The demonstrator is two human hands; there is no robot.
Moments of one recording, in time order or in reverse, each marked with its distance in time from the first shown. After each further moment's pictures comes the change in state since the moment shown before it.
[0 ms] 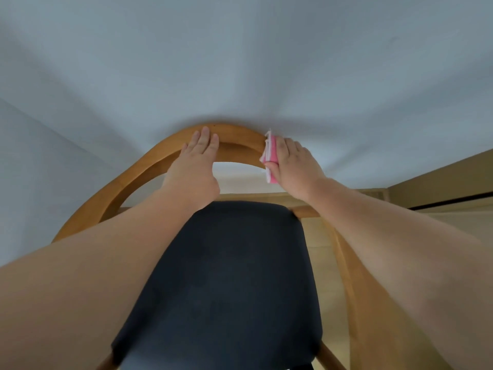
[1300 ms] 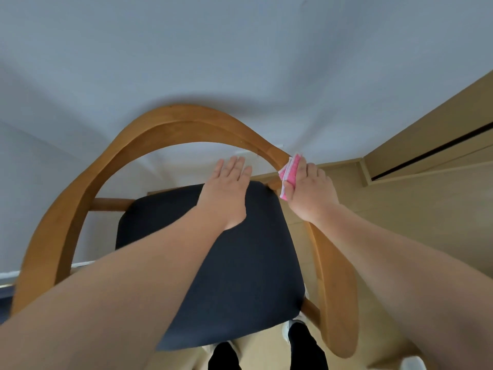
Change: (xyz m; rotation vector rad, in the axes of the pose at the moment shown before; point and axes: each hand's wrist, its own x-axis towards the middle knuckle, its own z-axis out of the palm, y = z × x) left_hand -0.066 0.118 0.052 0.347 -0.172 0.342; right_hand -0.157 0.041 0.018 -0.083 -0.150 0.420
